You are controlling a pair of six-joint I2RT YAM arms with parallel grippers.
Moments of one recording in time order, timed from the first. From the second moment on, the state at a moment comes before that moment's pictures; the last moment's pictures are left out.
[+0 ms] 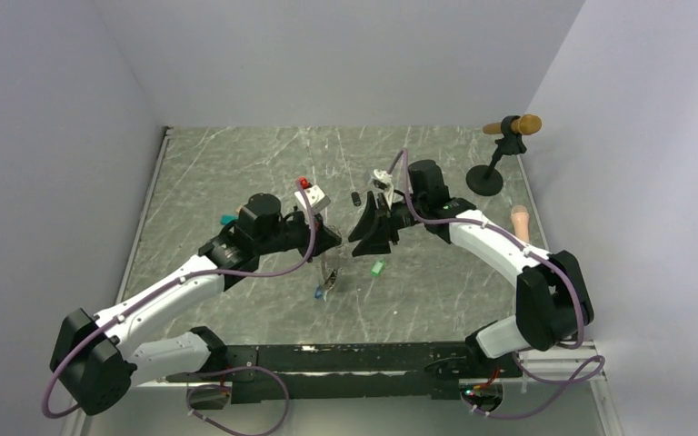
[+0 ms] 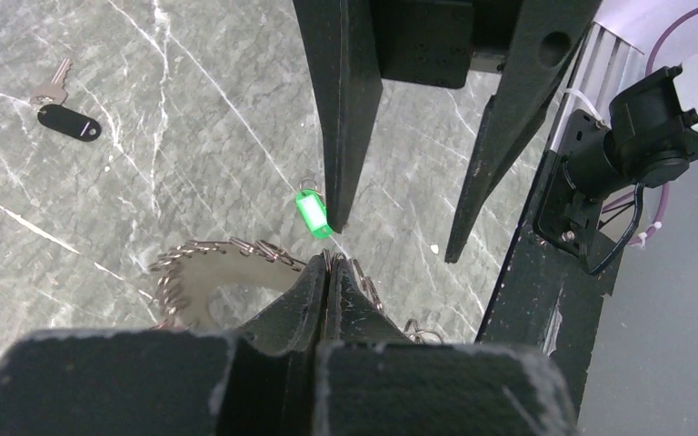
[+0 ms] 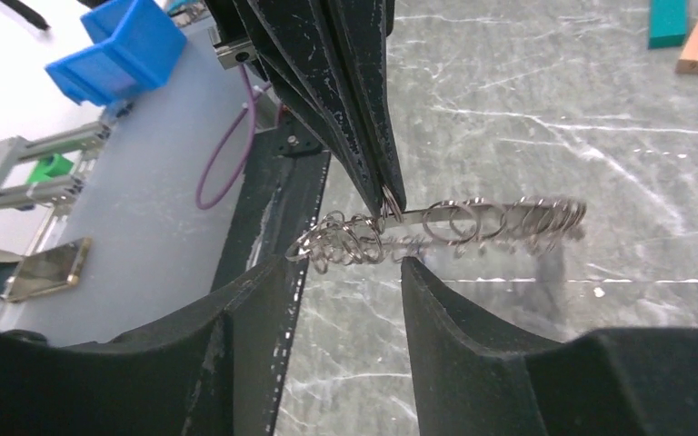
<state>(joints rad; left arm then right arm) -0.70 1.09 0.78 -0.03 0.43 -0.13 0.47 1.44 0.97 -0.14 -1.29 -0.20</state>
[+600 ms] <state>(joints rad) -0.70 1.05 0.75 0.00 0.43 -0.16 0.54 1.51 0.93 0.07 -1.32 0.07</state>
